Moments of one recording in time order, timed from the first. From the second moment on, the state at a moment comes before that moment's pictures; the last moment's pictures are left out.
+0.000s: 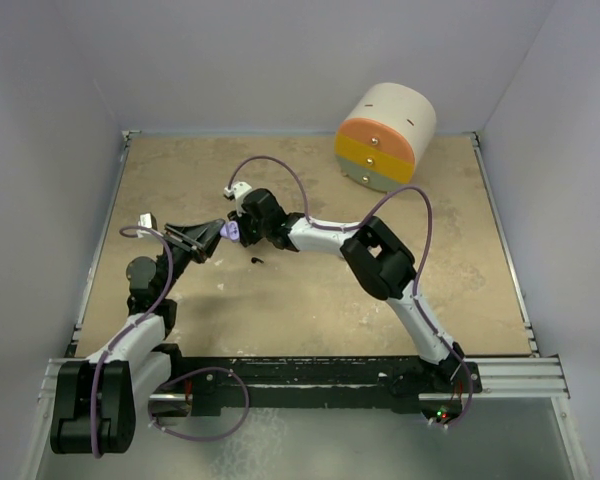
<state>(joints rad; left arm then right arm) 0.01 0.96 0.15 0.98 0.49 -1.59 0.87 2.34 1.71 0.04 -0.04 0.11</state>
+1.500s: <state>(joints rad) 0.02 1.07 0.13 1.04 0.56 -1.59 0.68 1.98 1.42 0.11 -0.20 0.18</state>
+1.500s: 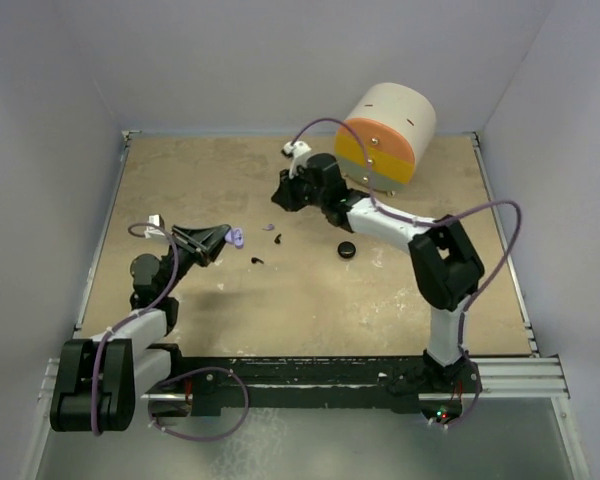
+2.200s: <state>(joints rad) -0.21 1.38 0.28 1.20 0.51 -1.53 0.53 1.47 1.01 0.40 -0.53 0.43</state>
